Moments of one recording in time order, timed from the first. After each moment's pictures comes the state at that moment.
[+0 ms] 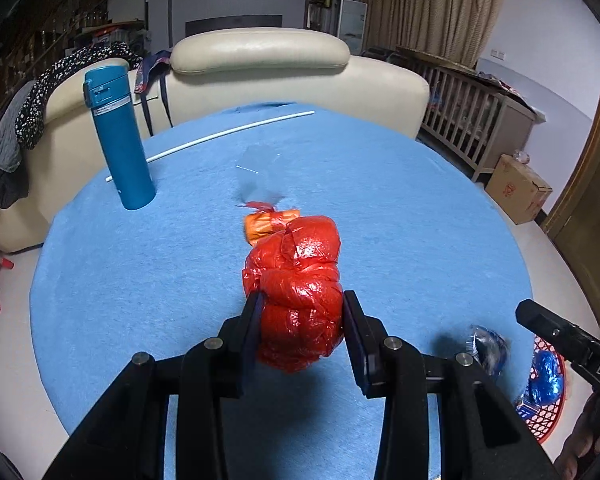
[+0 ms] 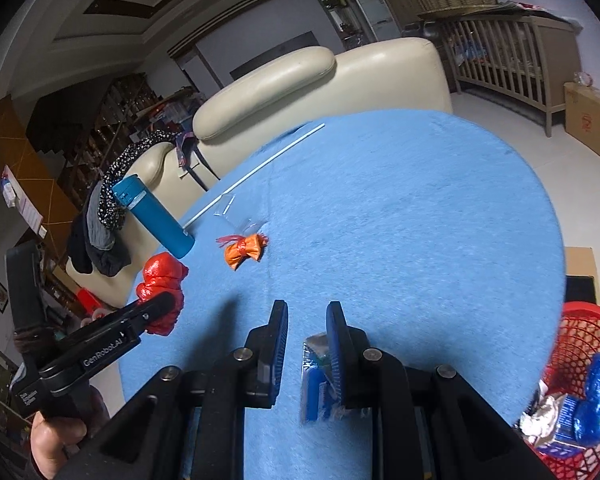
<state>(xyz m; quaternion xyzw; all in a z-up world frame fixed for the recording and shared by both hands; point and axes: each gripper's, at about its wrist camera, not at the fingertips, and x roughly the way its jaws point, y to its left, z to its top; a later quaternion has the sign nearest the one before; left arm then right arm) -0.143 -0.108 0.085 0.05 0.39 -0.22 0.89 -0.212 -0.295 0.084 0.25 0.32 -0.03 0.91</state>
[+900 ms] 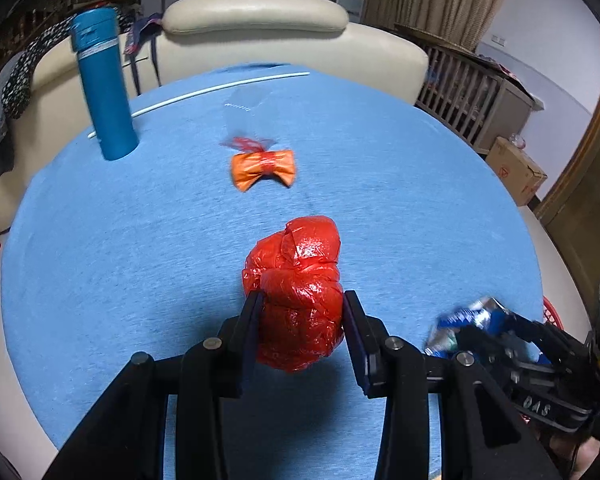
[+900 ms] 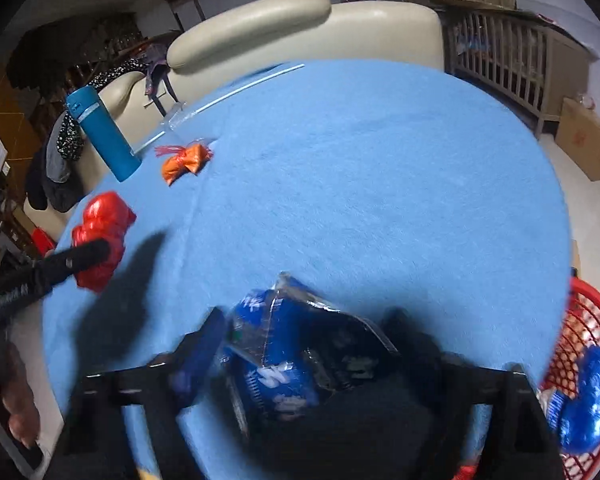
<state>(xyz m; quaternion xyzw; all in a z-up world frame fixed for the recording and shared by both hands) -0.144 -0.101 0.039 0.04 0.44 -0.23 0.87 -0.197 -0.286 0.014 0.17 0.41 -0.05 0.89</state>
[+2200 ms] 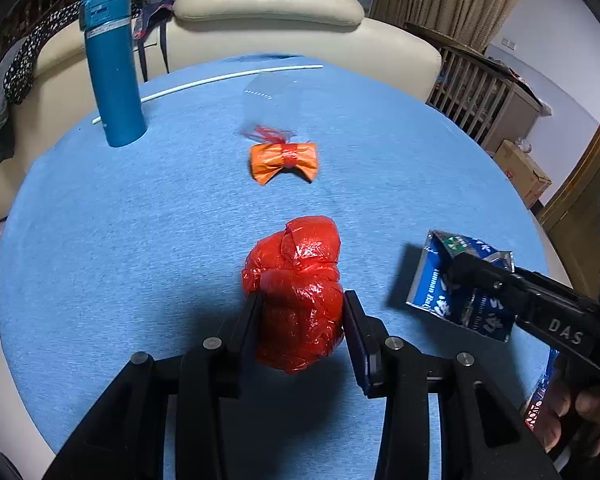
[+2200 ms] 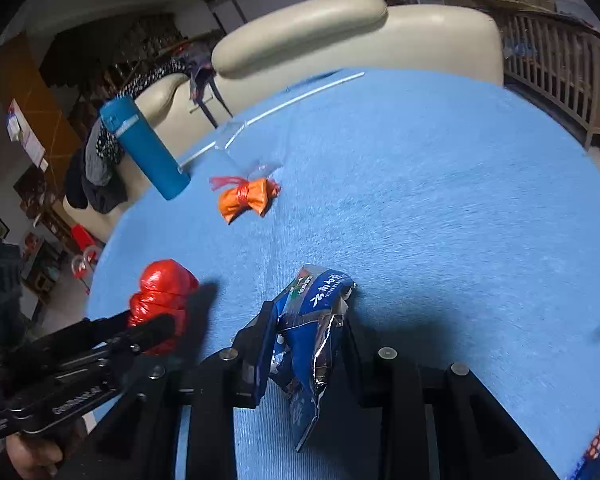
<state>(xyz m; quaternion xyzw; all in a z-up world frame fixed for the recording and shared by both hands) -0.128 -0.094 0.031 0.03 0.45 -0.22 0.86 -0.133 -0.261 0.029 0.18 0.39 0.03 0.90</state>
